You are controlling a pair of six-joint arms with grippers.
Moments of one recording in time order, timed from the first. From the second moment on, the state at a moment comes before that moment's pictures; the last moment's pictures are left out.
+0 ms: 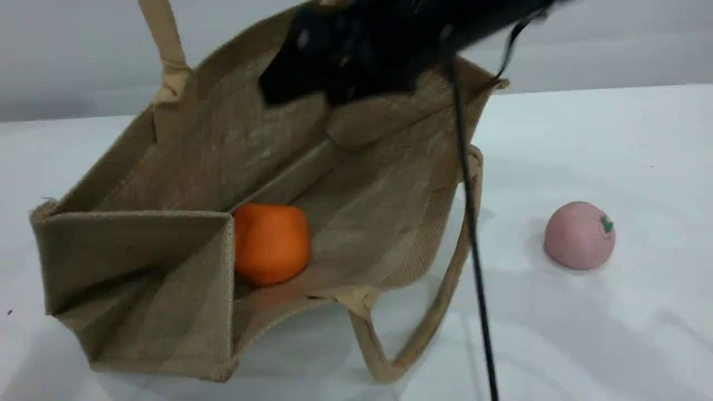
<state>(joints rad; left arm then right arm) -0.27 1.68 -1.78 -0.49 1.22 0.44 0.42 1.91 -1.18 1.50 0.59 -1.39</state>
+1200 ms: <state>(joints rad) -0.27 1.68 -1.78 -0.50 1.22 0.44 -0.01 2.00 -0.90 1.14 0.36 -1.09</state>
